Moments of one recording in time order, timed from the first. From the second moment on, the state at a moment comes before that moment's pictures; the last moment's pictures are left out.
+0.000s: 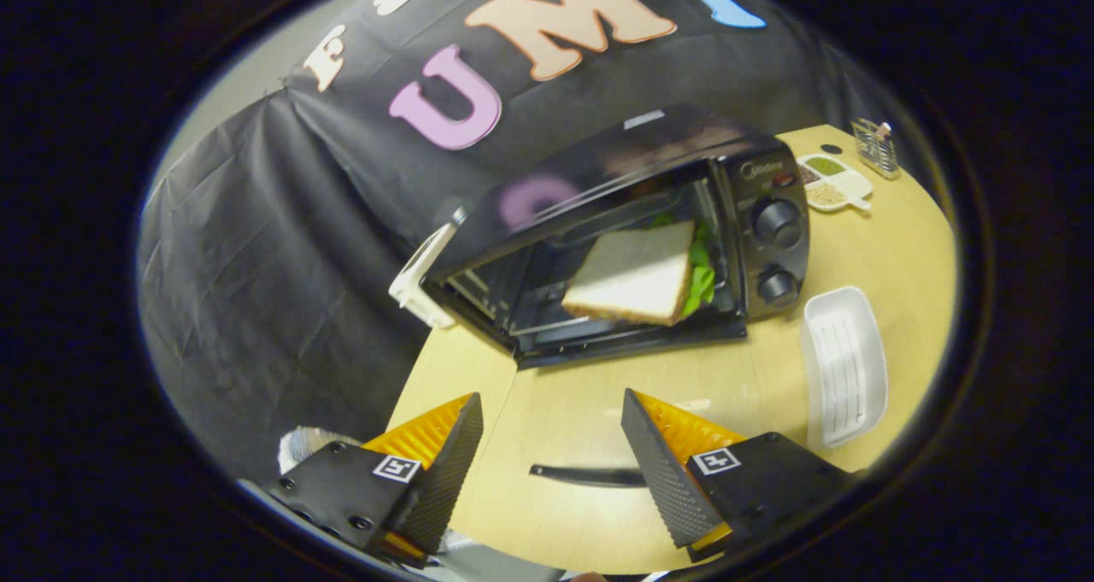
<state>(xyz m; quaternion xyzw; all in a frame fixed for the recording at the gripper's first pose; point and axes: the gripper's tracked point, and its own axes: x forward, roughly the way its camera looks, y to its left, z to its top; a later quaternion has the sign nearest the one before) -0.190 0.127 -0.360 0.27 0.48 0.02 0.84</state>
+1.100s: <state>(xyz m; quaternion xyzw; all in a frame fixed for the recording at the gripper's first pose) -0.294 0.112 -0.432 0.14 0.63 0.10 0.75</state>
